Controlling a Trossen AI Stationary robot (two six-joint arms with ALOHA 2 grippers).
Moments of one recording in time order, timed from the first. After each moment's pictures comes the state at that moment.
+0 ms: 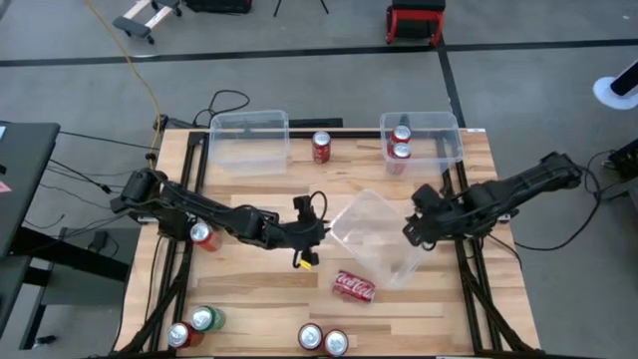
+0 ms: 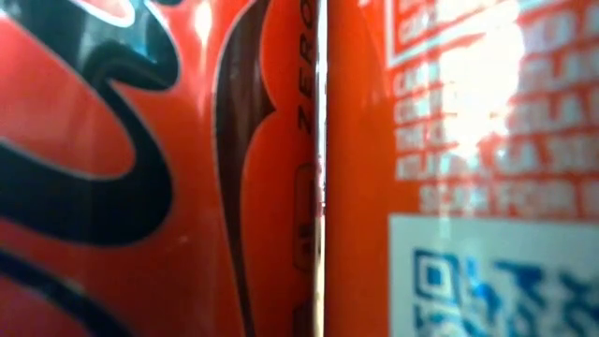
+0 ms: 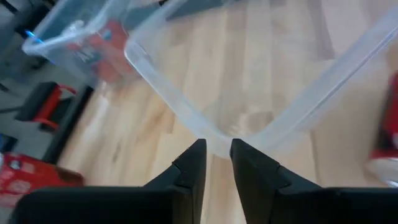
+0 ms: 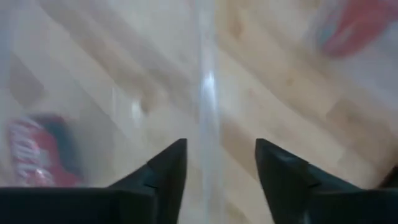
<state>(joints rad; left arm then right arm) -0.24 1.68 1.16 -0.14 -0.54 0.04 0.41 1.06 1.04 -1.23 0.48 1.15</state>
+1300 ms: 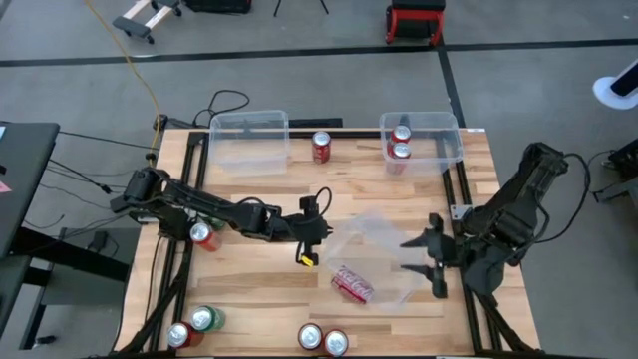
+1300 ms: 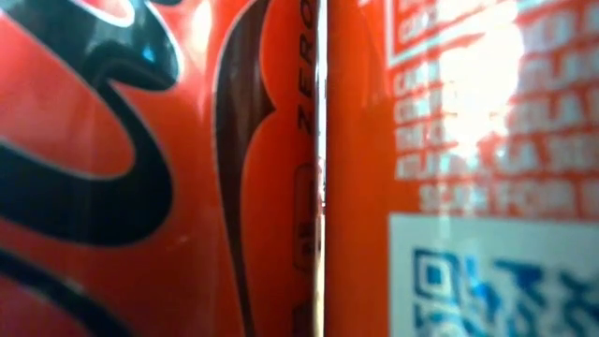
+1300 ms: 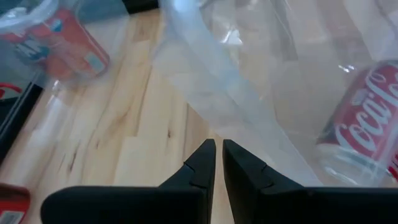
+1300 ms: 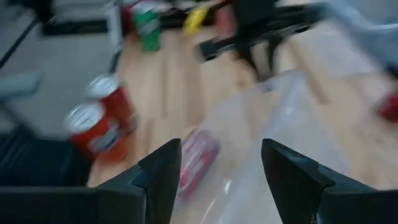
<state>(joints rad) -0.19 1.69 1.16 -0.07 -0.37 0.07 0.89 1.11 1.12 -0.78 0.75 0.65</state>
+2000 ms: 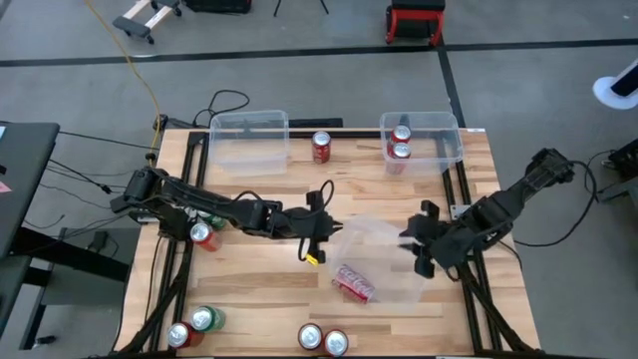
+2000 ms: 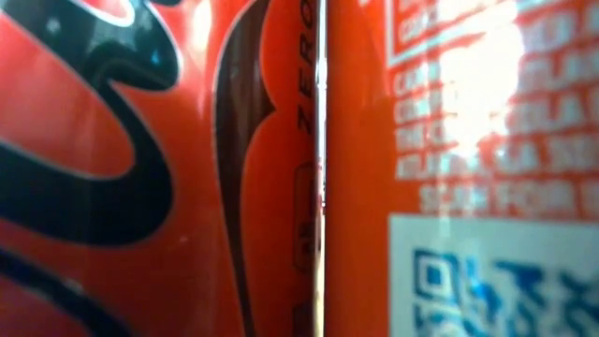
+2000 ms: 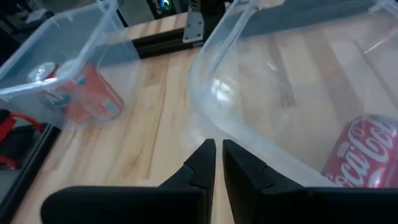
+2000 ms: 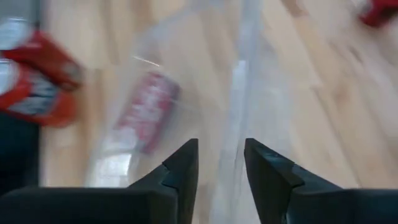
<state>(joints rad) -0.19 1.69 1.26 -0.06 -0.37 0.13 0.60 1.12 1.12 -1.02 0.47 0.76</state>
